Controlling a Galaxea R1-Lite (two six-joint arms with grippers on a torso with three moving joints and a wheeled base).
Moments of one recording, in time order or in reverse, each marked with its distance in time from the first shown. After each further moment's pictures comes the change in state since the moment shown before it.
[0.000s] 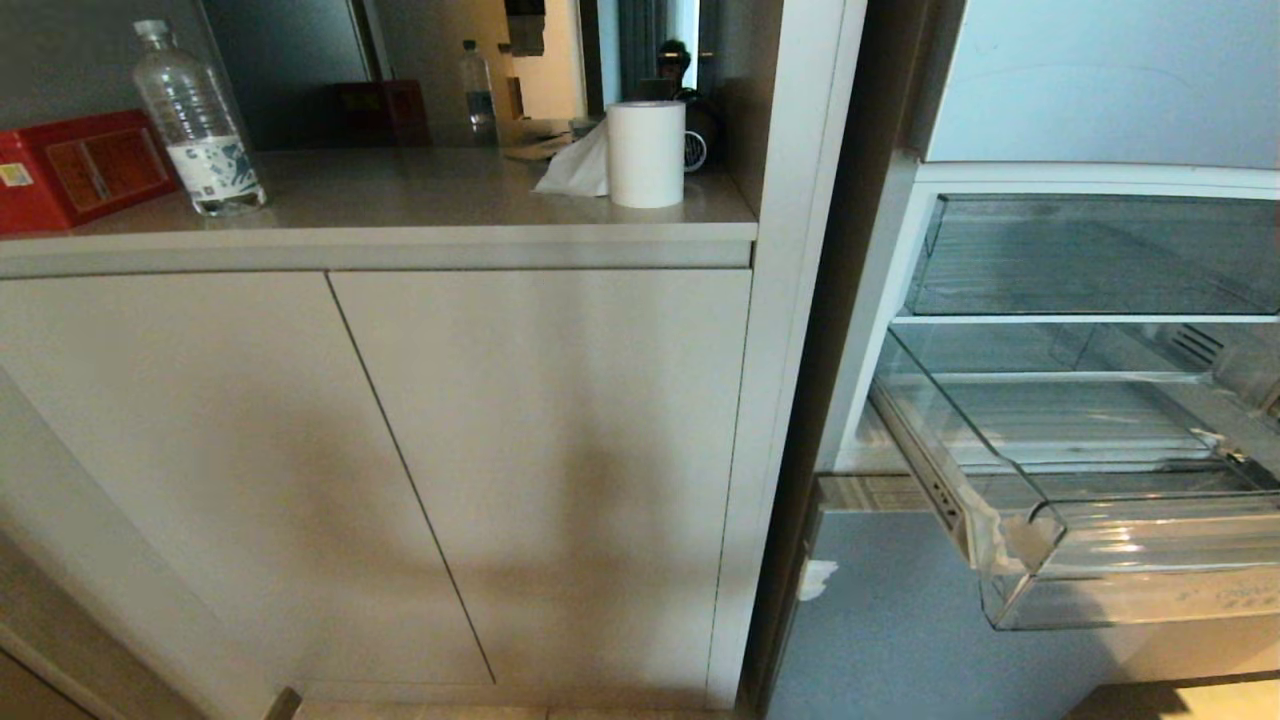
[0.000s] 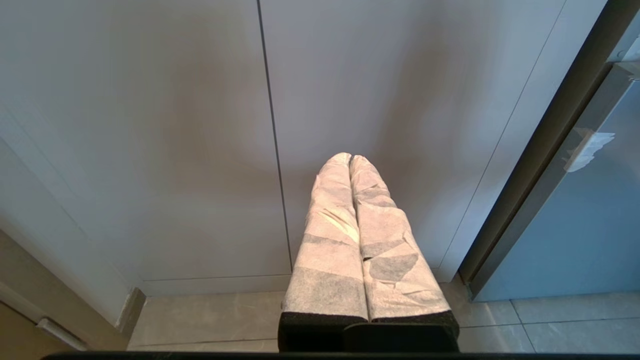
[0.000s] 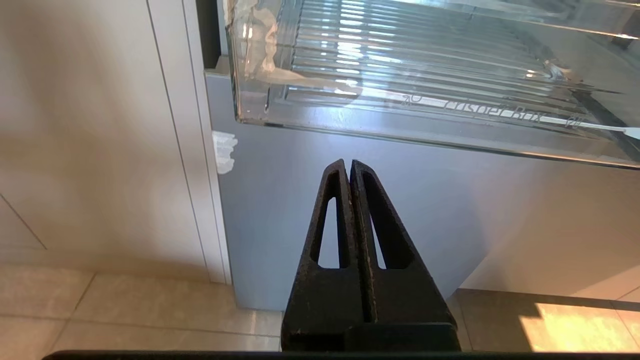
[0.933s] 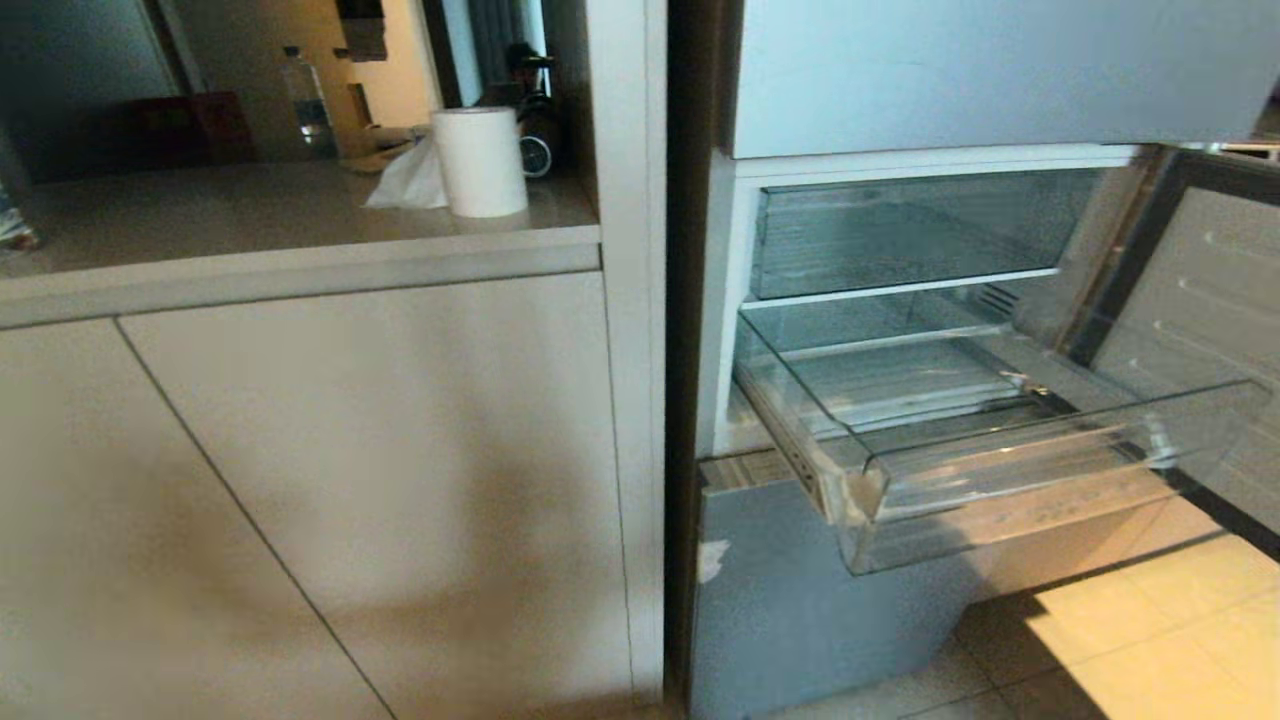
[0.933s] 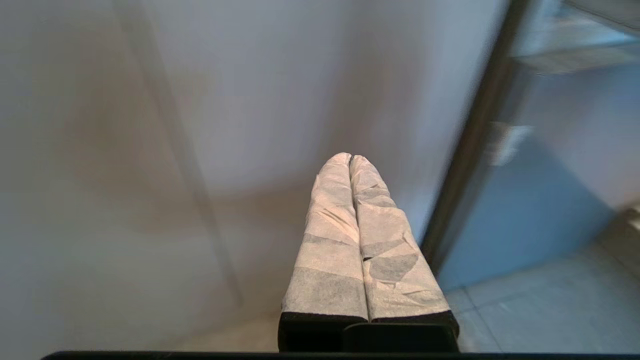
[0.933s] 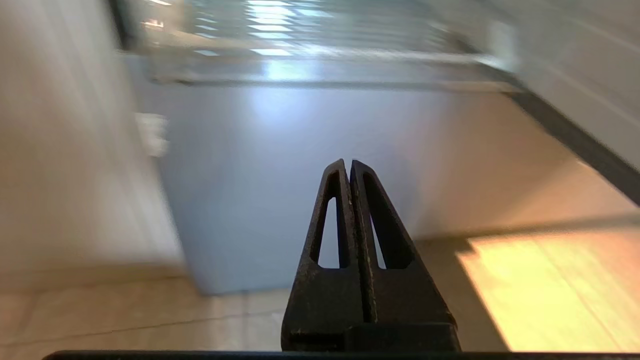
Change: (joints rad) left arm 0.000 0.000 0.000 0.000 0.000 -0.002; right arm 0.000 -0.004 0.001 0.004 -0.001 0.001
